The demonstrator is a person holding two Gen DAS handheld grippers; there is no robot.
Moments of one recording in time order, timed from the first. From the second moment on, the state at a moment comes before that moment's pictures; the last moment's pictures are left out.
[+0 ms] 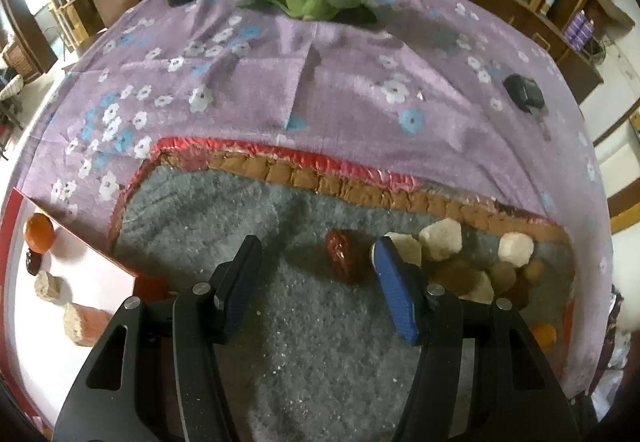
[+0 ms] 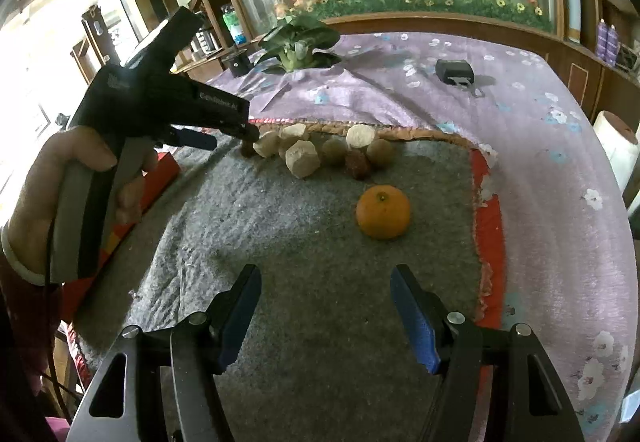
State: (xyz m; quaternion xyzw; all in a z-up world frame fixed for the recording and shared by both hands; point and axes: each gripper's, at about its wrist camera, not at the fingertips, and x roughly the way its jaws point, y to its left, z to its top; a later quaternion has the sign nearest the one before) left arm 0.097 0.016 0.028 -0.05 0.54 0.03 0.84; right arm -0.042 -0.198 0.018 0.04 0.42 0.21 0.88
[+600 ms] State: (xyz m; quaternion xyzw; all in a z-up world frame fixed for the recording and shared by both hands) left arm 0.100 0.042 0.020 -0.22 0.56 0.01 0.80; right arm -0.041 -0.197 0.021 0.05 0.42 0.22 0.88
